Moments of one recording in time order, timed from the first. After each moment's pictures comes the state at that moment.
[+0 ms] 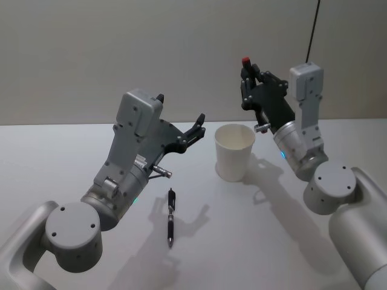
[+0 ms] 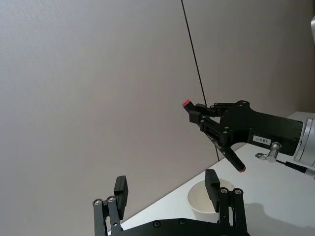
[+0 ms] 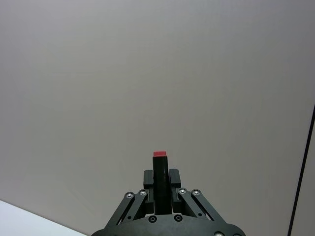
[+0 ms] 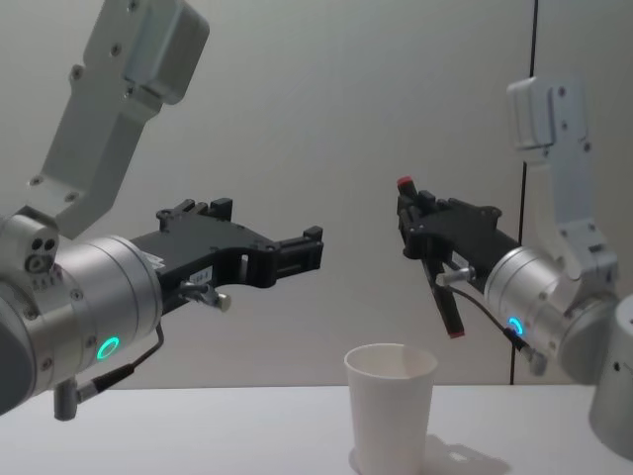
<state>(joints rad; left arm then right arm) -0.24 0.38 0.45 -1.63 -0.20 0.01 -0.01 0.60 -0.07 -0.20 -0.80 -0.03 -0.49 0.19</state>
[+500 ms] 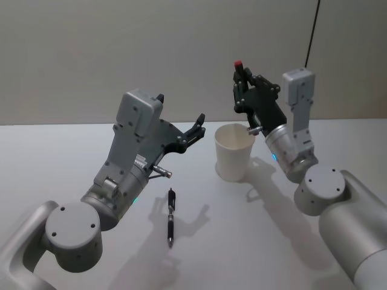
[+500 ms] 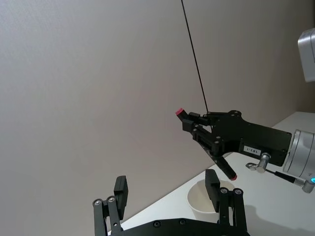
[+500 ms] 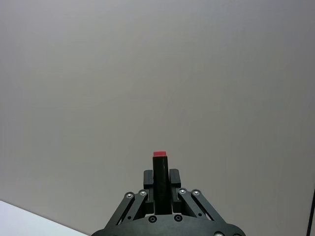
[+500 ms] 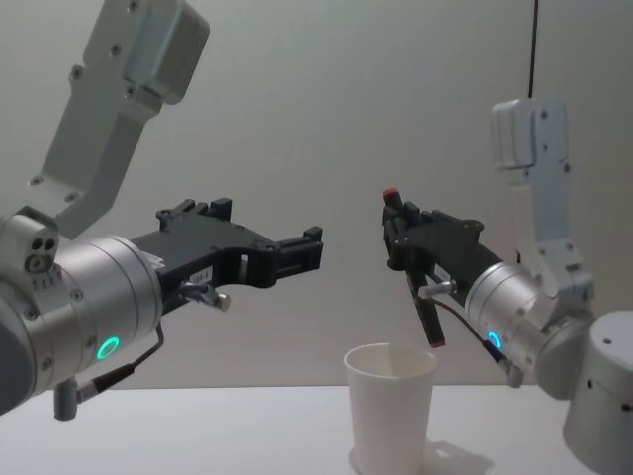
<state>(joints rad) -0.24 0.38 0.45 -1.63 -0.20 0.01 -0.01 0.67 -0.09 -0.21 -0.63 0.00 -0.59 0.20</state>
